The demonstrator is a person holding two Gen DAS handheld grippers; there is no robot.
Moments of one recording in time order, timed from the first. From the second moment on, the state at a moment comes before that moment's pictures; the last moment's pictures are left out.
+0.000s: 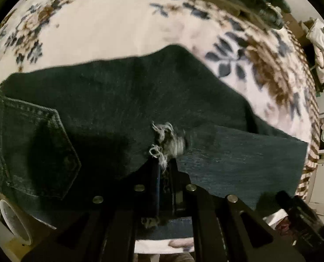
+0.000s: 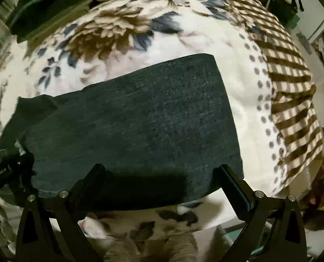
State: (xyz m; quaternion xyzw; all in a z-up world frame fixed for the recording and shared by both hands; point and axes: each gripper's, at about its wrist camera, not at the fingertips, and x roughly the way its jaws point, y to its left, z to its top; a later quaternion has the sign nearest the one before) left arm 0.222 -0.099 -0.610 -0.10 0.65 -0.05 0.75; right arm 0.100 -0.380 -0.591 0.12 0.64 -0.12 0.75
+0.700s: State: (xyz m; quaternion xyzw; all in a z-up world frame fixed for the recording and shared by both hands) left arm 0.112 0.112 -0.569 -0.51 0.46 0.14 0.71; right arm 0.158 -0.319 -0.561 0.12 0.66 0.02 0.75
